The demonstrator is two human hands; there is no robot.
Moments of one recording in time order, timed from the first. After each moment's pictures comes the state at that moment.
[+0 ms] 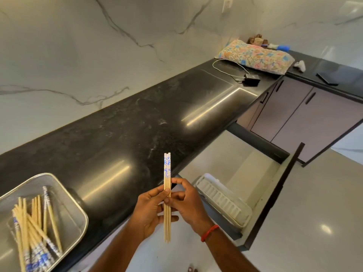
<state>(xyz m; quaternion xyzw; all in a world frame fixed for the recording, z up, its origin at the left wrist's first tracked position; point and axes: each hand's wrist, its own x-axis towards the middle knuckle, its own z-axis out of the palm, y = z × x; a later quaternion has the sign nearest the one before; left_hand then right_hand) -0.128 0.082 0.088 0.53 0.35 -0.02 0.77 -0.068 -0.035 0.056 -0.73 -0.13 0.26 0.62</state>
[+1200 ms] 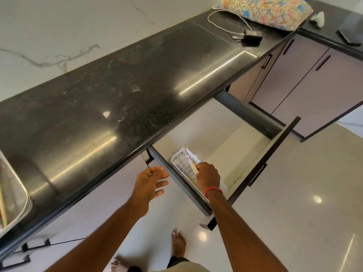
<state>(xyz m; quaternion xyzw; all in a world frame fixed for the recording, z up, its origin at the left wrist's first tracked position) -0.064 -0.017 0.022 0.57 0.40 -0.06 0.72 0.065 -0.173 -0.080 -0.96 -0.10 0.18 0.17</state>
